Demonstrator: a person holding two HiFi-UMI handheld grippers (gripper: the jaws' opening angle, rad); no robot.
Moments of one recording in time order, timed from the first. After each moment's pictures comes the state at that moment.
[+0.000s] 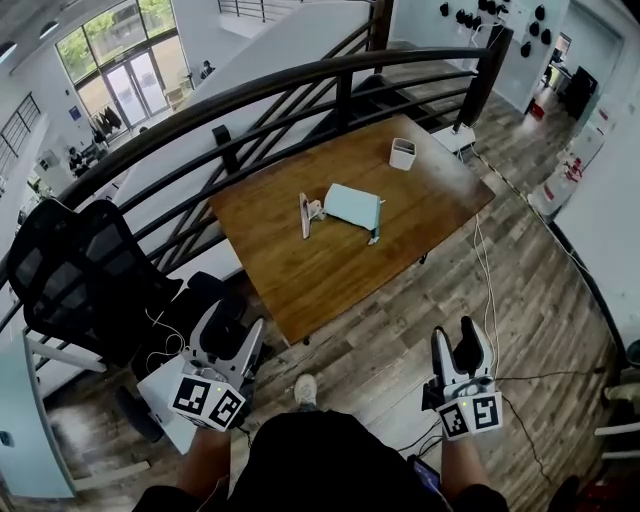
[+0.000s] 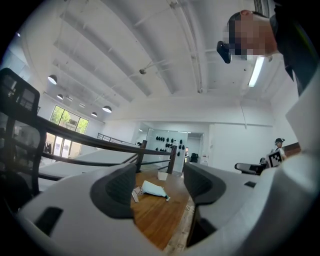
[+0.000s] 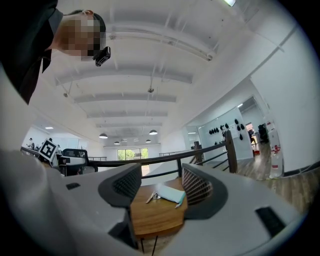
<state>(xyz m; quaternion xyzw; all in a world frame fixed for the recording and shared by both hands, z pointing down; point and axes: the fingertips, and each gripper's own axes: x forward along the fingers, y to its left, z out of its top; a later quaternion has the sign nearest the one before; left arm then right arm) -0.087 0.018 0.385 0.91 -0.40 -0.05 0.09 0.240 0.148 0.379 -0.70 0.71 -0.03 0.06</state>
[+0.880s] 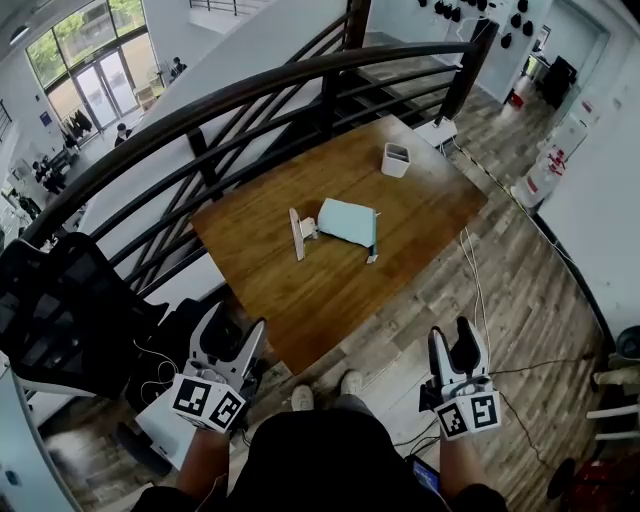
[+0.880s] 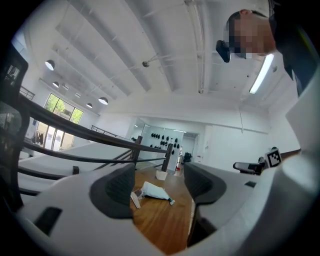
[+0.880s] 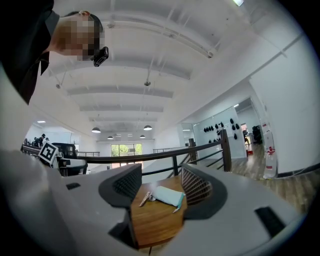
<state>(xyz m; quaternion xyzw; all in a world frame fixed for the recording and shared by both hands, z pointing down) -0.082 -0.090 0.406 0.92 -0.36 -0.05 0.12 0.229 0.062 0.380 -0.72 0.69 -0.04 0.04</state>
